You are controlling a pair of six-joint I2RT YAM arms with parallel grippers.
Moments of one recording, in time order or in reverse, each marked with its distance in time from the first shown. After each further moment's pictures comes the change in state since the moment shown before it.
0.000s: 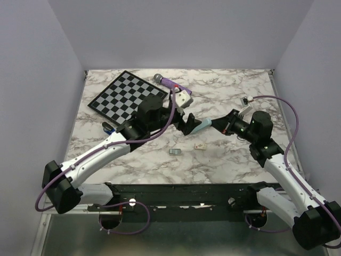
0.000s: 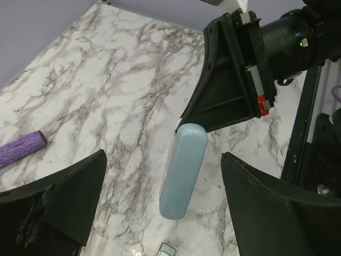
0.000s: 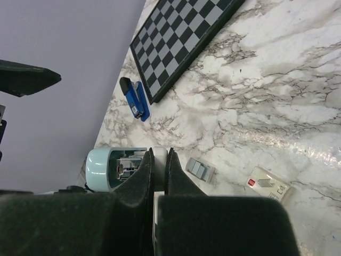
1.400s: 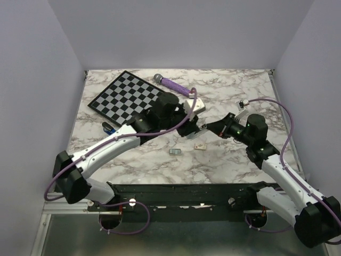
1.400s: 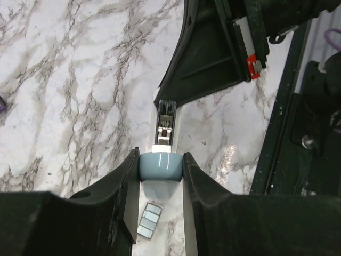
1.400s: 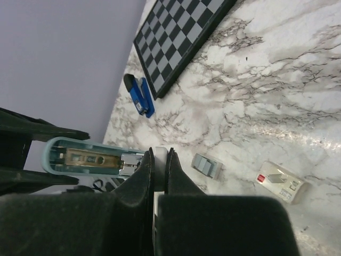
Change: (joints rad) left arm -0.047 0.177 0.187 -0.338 0.038 0.086; right arm 0.045 0.018 -0.045 0.037 0.039 0.030
